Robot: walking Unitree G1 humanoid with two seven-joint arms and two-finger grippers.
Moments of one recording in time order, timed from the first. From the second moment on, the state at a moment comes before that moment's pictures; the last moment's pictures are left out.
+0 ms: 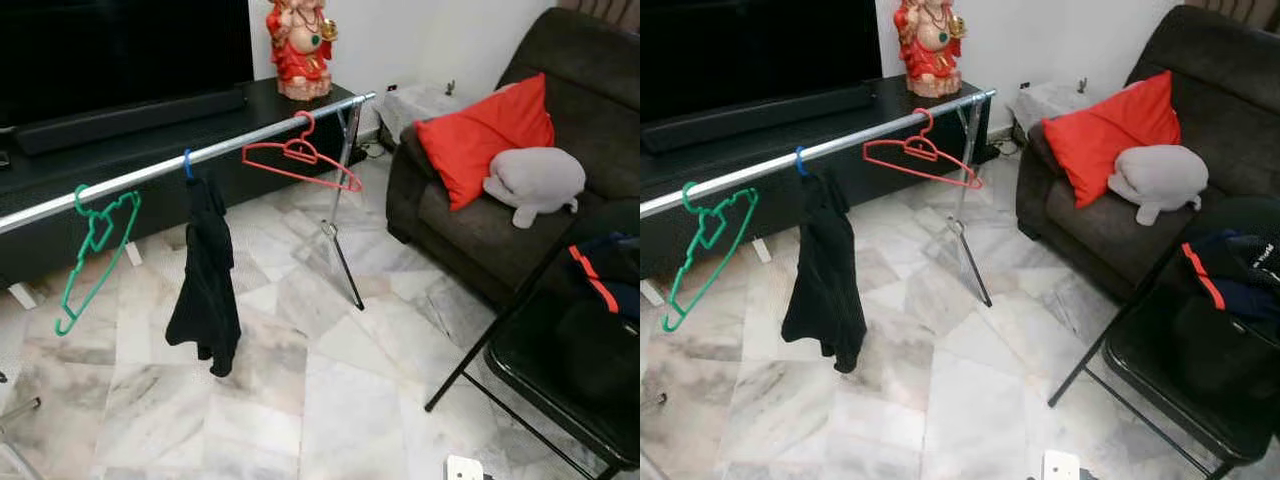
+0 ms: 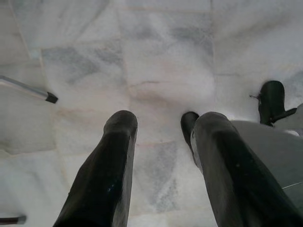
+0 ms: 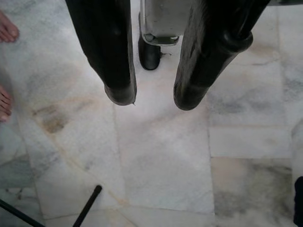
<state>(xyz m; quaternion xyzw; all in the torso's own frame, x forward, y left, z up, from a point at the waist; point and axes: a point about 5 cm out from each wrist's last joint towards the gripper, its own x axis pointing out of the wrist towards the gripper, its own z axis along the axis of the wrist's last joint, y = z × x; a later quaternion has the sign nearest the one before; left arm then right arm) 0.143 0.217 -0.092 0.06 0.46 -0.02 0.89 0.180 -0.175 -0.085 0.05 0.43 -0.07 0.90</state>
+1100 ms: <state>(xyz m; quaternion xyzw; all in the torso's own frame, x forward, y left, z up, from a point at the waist) 0.161 0.209 -0.086 0.06 0.43 -0.03 0.90 0.187 -0.186 -0.081 0.04 0.42 -0.08 0.90</state>
